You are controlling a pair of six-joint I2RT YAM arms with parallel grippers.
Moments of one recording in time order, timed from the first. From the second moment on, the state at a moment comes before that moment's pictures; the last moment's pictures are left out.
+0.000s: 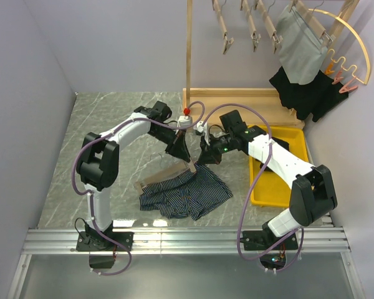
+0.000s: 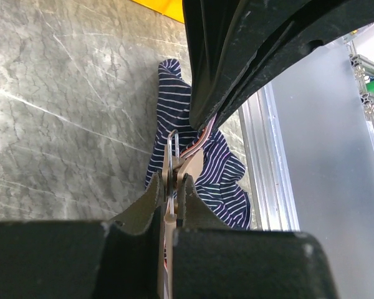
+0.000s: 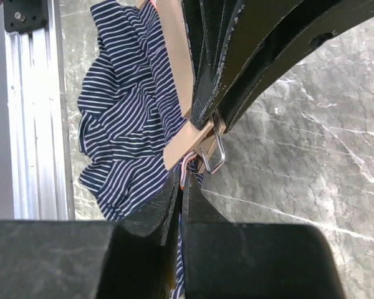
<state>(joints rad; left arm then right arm) -0.47 1.99 1.59 -0.94 1.21 0.74 0.48 1.51 1.16 -0.61 -0.83 -0.57</state>
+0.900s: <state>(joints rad) -0.28 1.70 1.50 -0.64 0.94 0.47 0.48 1.48 1.16 -0.61 -0.81 -0.57</state>
